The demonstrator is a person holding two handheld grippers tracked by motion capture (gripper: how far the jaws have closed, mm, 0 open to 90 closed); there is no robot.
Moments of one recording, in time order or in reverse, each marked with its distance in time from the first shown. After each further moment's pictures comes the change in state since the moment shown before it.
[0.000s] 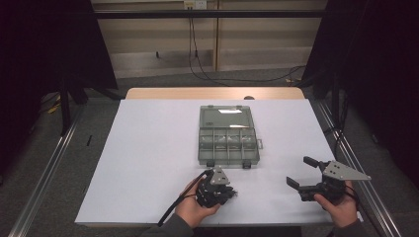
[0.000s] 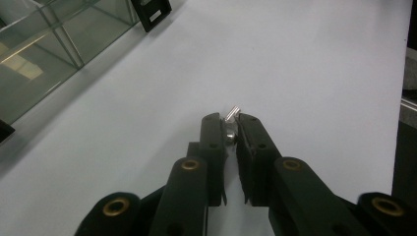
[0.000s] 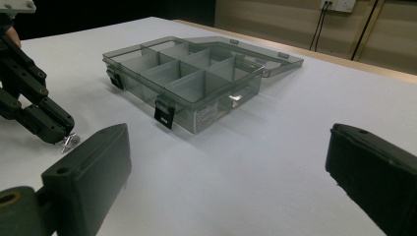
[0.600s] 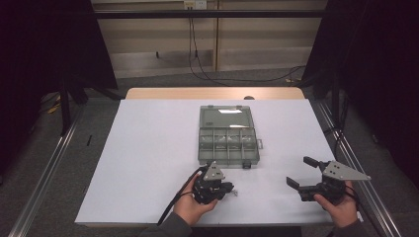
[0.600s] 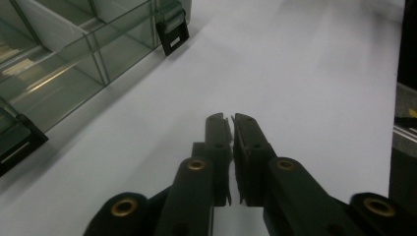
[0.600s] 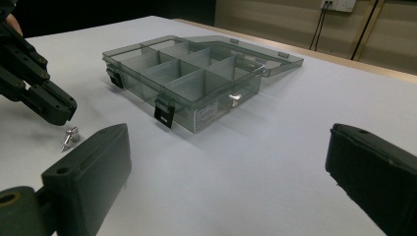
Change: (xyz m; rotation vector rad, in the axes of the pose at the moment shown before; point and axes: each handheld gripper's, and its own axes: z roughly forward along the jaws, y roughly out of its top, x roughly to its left) left arm 0.009 0.001 -0.007 -0.083 -0.001 -0.042; right arm 0.000 0.000 0.000 0.006 -0.003 0.000
